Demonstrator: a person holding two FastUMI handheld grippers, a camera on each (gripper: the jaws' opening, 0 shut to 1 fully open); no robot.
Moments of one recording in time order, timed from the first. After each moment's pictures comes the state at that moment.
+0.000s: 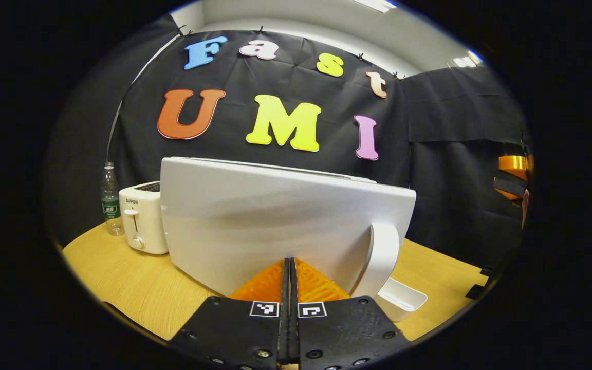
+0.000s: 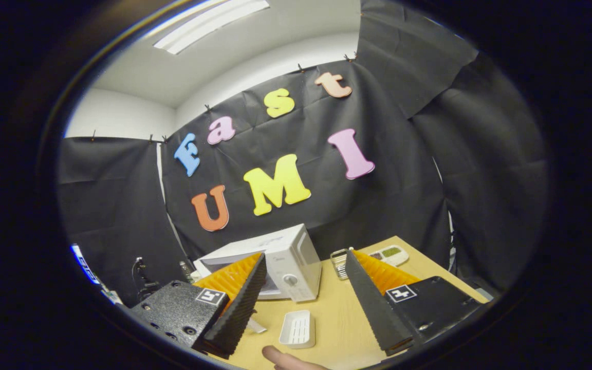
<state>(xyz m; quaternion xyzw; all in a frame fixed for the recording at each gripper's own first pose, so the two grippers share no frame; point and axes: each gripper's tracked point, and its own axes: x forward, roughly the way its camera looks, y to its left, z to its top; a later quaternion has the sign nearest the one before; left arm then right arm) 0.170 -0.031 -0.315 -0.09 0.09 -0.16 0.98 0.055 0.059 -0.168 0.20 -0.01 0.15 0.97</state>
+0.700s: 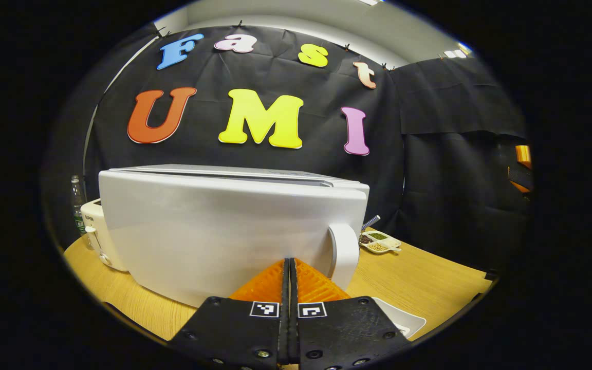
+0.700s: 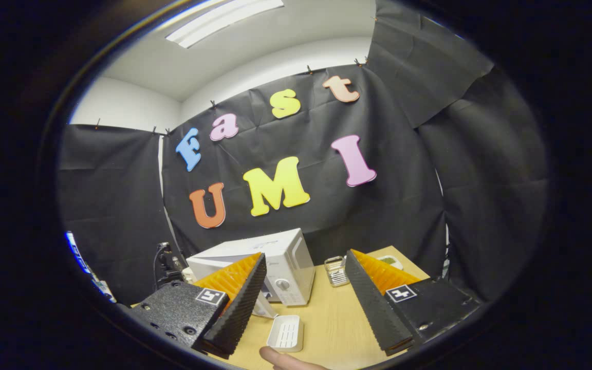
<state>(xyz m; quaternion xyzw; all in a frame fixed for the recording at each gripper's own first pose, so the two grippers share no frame) 0.238 -0.098 -0.303 -0.07 0.10 -0.18 0.98 0.061 0.051 -0.149 0.16 -0.02 0.15 0.97</state>
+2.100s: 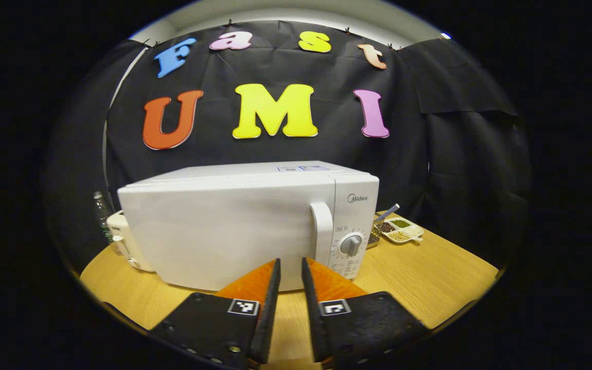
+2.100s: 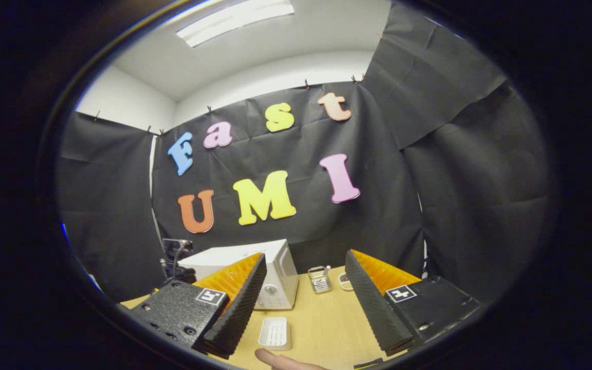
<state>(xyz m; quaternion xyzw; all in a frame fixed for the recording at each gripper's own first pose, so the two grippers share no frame) 0.214 -0.087 -0.280 -0.01 0.14 -0.09 0.99 0.009 0.037 -0.130 0.13 -0.04 0.09 0.99</state>
